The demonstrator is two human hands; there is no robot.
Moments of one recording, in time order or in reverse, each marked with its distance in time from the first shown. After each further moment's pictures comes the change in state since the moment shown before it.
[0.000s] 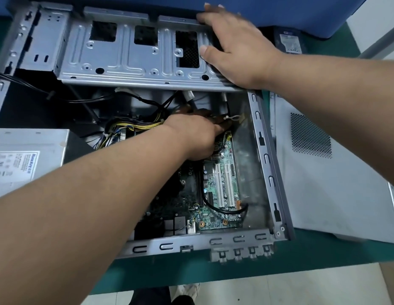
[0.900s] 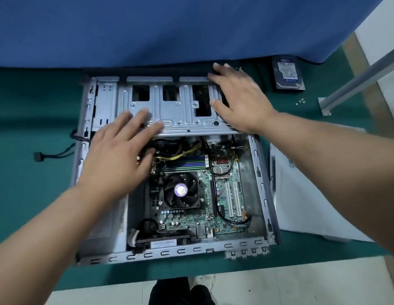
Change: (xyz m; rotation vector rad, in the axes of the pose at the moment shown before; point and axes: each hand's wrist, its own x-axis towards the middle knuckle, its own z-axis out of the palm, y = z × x) left_hand -0.152 -0.109 -0.026 -0.035 0.550 -0.255; right_hand -0.002 -0.005 -0.005 -0.010 -0.029 -0.005
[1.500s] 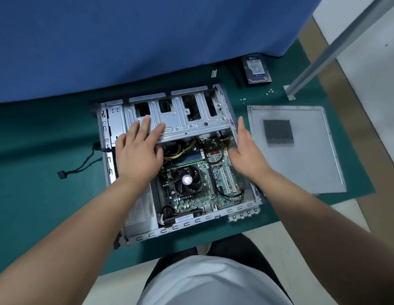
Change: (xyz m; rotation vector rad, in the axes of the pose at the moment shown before) left_hand 0.020 0.005 -0.005 -0.064 -0.076 -0.090; right_hand -0.131 -0.076 -0.004 0.571 -0.094 0.737
